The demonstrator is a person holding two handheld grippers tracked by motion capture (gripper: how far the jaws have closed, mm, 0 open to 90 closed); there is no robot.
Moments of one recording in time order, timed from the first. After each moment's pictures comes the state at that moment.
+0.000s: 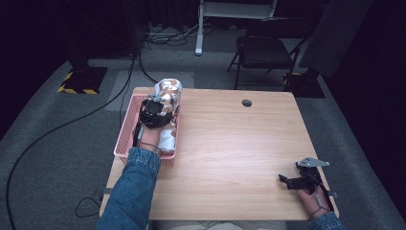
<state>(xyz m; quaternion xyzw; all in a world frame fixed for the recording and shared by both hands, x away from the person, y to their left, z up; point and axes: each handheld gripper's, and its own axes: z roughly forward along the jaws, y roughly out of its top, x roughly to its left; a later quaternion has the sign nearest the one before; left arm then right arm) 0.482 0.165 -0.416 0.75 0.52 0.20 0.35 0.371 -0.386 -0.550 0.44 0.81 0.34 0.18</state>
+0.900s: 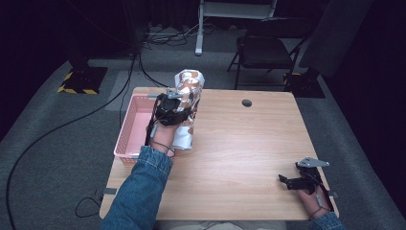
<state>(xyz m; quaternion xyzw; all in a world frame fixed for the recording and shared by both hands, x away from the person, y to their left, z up) 0.462 0.111 -0.373 0.77 0.46 0.20 0.41 0.370 -0.385 -0.550 0.43 0.82 0.34 0.18</state>
